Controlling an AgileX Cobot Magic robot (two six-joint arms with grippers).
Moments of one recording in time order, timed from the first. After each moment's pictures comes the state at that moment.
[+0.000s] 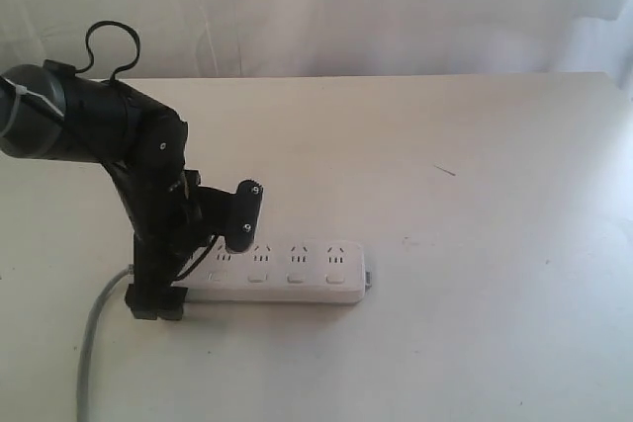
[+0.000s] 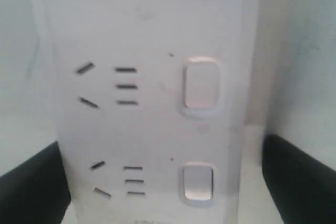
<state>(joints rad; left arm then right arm) -0.44 1.91 -1.18 0.11 0.77 1.04 0.11 0.01 0.00 -0.68 -0.53 1.28</state>
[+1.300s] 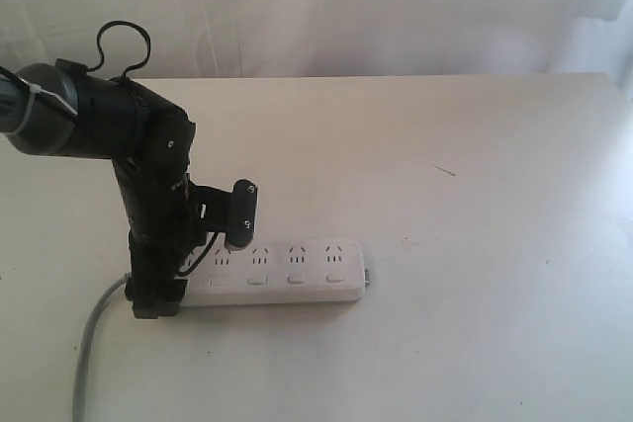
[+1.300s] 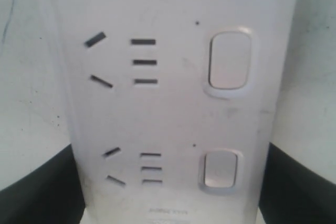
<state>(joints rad) -0.44 1.96 -1.21 0.14 0.85 0.94 0.11 0.26 -0.44 -1.48 -0.63 1.48</state>
